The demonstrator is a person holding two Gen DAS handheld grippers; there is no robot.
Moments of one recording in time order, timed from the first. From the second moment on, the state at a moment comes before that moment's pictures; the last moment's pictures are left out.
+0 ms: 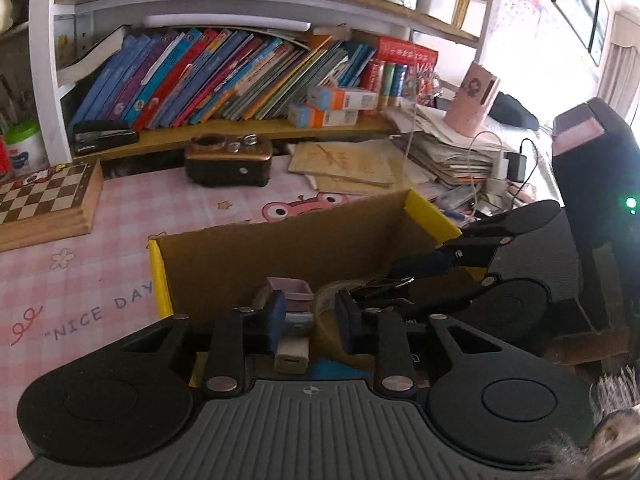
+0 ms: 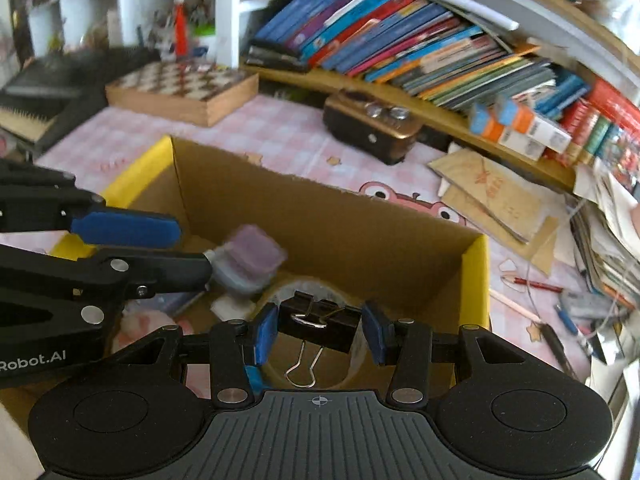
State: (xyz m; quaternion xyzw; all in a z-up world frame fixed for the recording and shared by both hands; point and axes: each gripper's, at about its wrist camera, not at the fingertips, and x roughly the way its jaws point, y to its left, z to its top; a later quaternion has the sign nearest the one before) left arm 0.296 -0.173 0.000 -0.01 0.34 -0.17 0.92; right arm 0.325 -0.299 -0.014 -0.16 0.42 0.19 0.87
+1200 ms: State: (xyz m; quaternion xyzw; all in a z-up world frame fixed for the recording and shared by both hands) left arm 0.086 -0.089 0.042 -0.10 0.16 -0.06 0.98; right arm 0.139 -0.305 0.035 -0.06 0.21 0.09 0.97
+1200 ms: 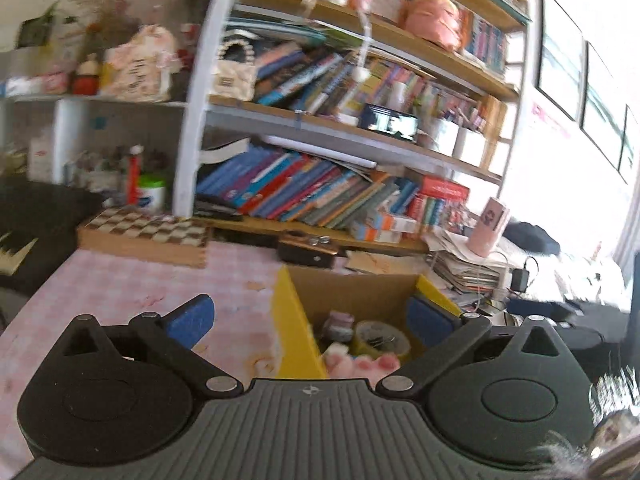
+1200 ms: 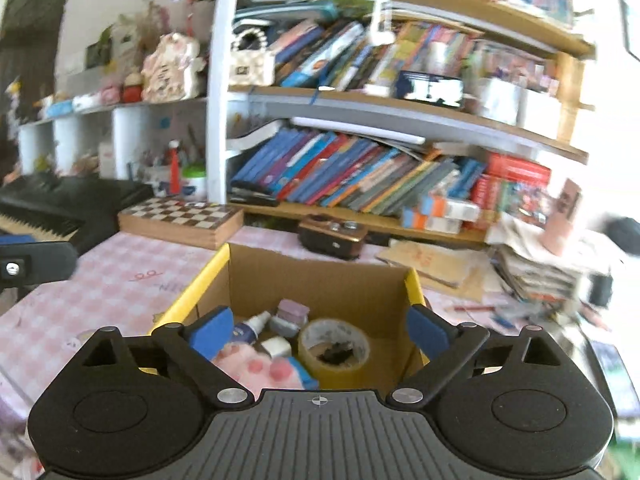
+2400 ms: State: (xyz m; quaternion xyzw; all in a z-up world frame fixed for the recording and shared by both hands) left arm -0.041 -0.049 -0.001 -0.06 0.24 -0.02 0.97; right arm -0.003 -0.266 -0.005 0.02 0.31 0.03 0.95
